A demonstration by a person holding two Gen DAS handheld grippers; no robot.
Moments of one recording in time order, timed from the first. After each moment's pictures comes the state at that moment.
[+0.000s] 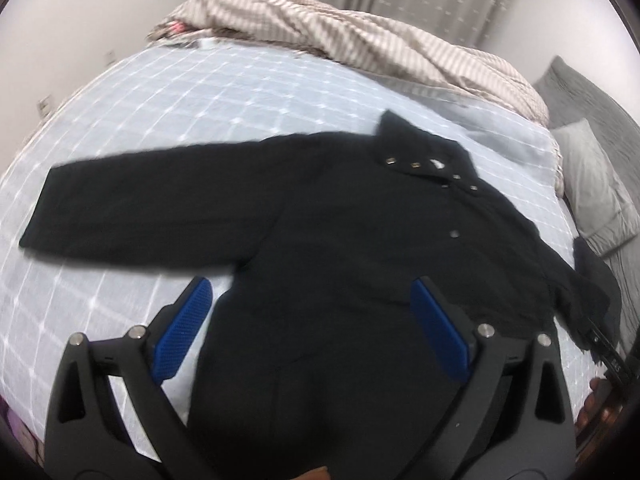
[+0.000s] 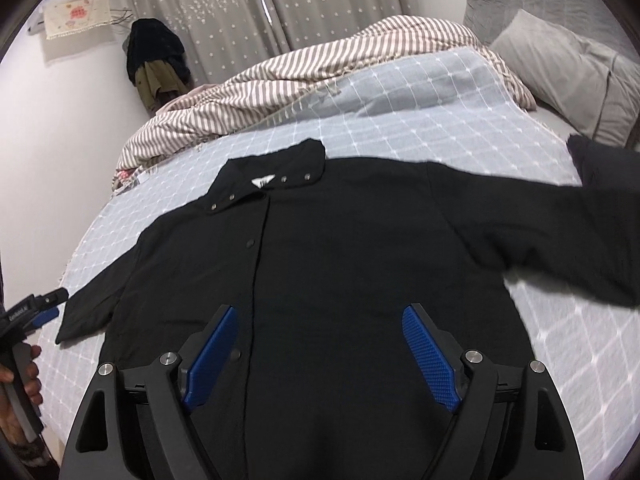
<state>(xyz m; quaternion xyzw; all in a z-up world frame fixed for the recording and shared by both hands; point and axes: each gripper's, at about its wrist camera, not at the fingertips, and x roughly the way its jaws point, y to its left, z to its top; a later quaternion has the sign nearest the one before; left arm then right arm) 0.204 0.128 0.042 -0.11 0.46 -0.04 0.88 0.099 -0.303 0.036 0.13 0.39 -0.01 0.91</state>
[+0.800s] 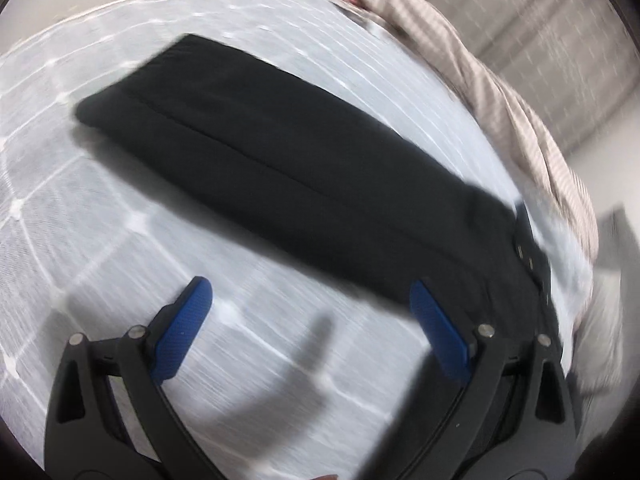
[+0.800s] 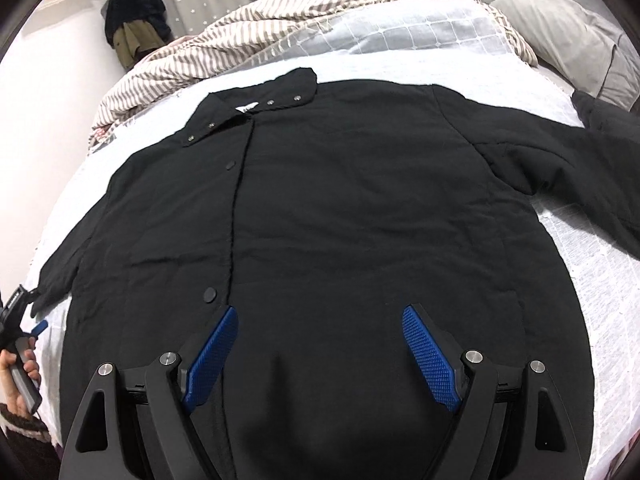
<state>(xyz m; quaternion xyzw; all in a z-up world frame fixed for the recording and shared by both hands) 0.215 0.321 -0.072 -0.31 0.43 0.10 0.84 0.112 -0.281 -0.033 0.12 0.47 -0.03 0.87</state>
